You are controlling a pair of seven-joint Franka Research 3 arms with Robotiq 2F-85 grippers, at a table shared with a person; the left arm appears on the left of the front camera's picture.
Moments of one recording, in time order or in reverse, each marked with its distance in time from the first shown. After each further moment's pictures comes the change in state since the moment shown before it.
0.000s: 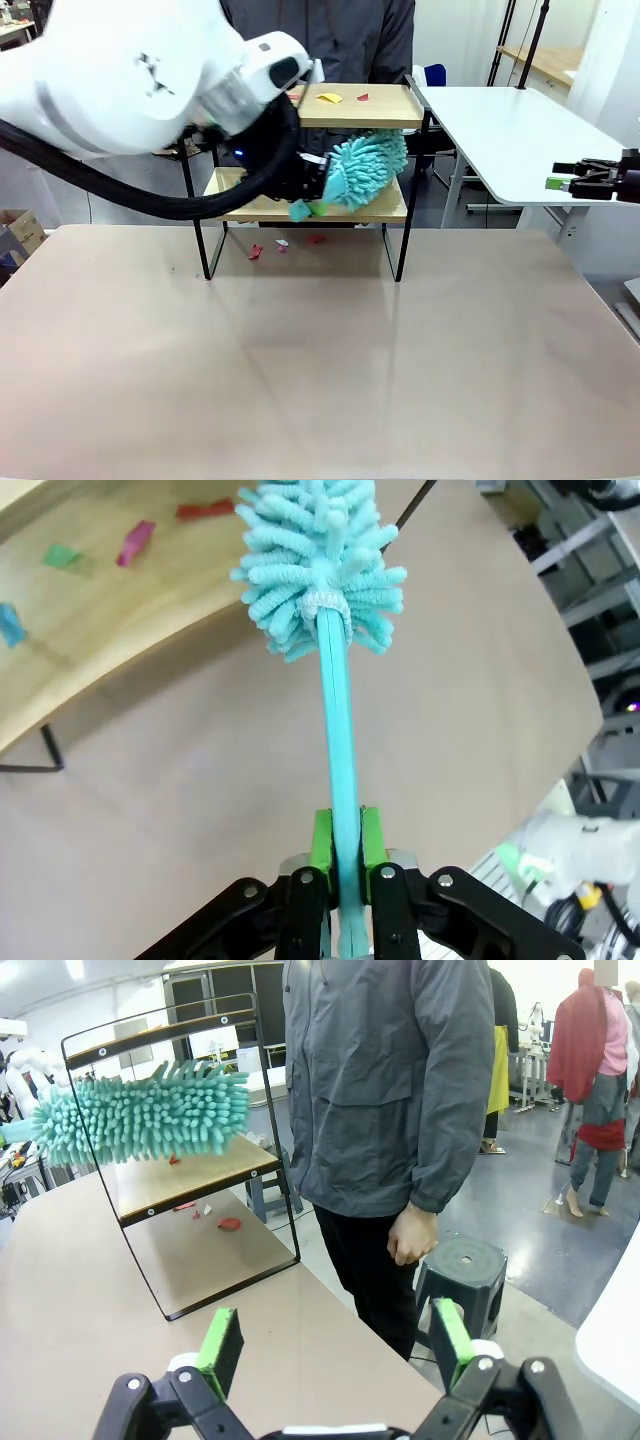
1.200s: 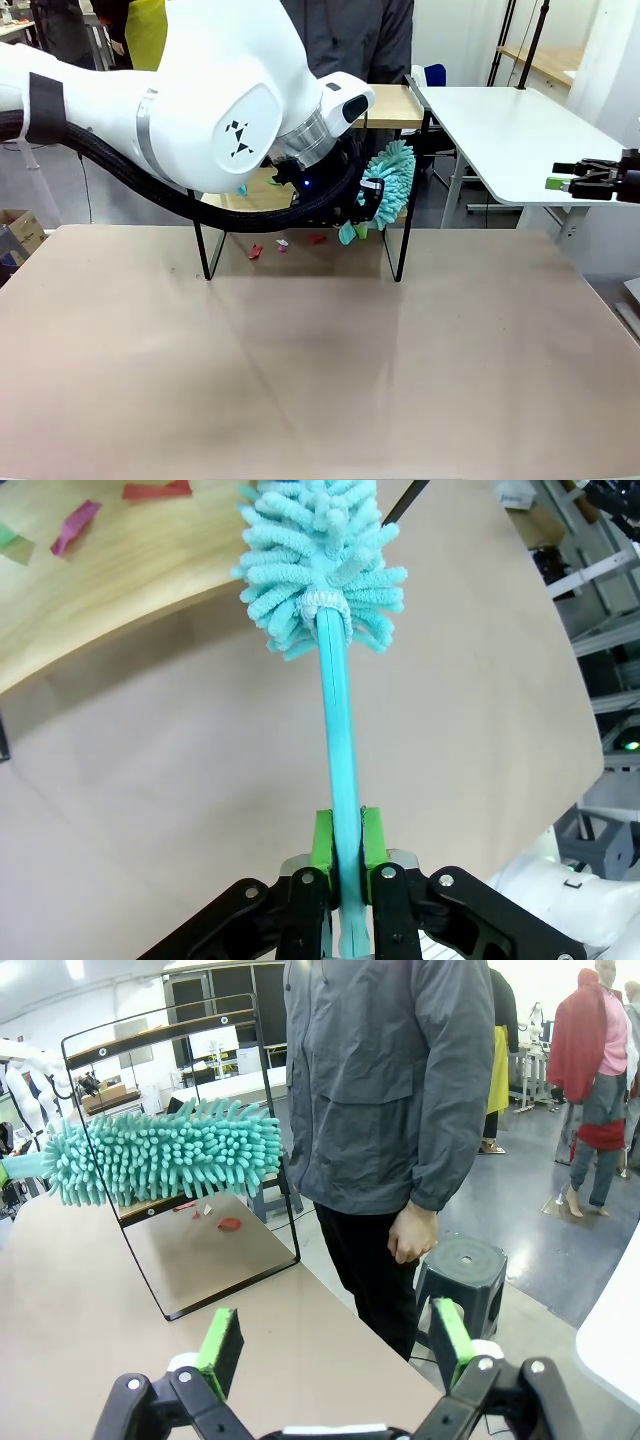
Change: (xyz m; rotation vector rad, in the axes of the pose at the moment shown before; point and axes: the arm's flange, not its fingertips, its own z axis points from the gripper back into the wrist) left arm 0.006 -0.038 -0.058 0.038 0.012 0.110; right arm 0.000 0.000 0.000 0.000 0.000 0.000
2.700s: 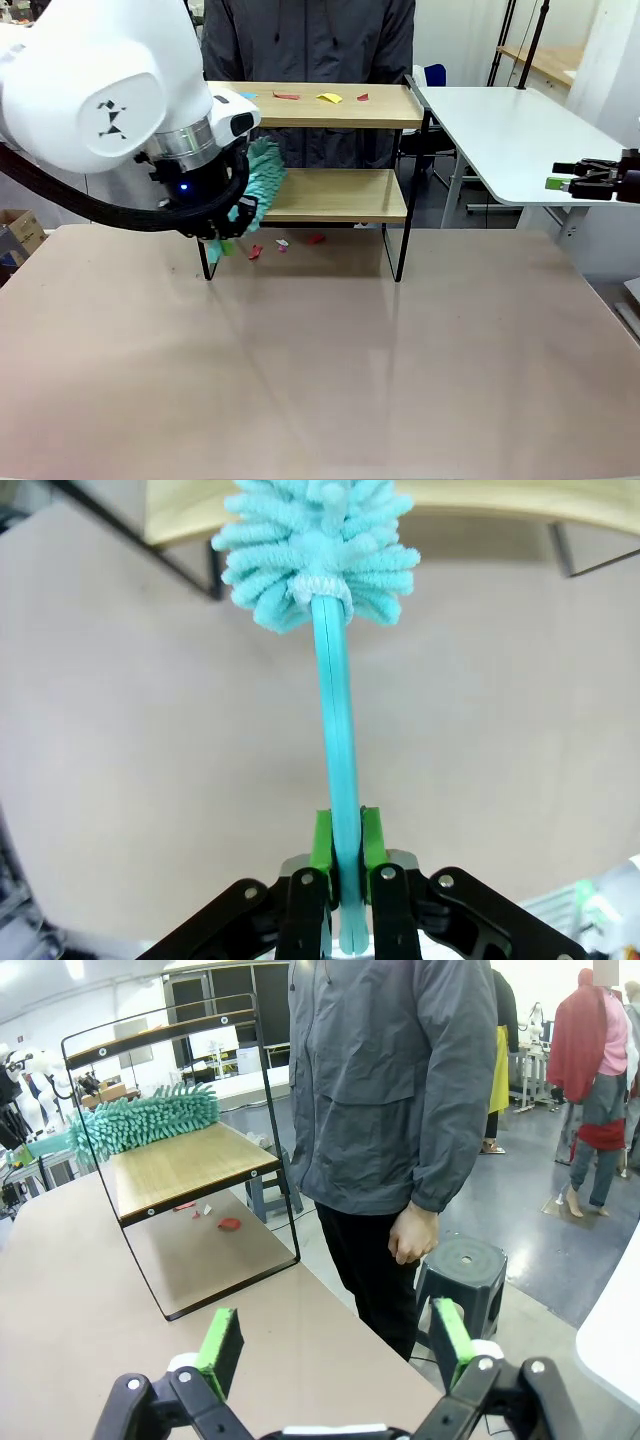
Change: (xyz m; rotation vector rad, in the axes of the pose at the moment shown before) left arm -0.042 0.116 0.058 0.383 0.126 0.191; right arm 0.000 0.000 0.000 0.000 0.000 0.000
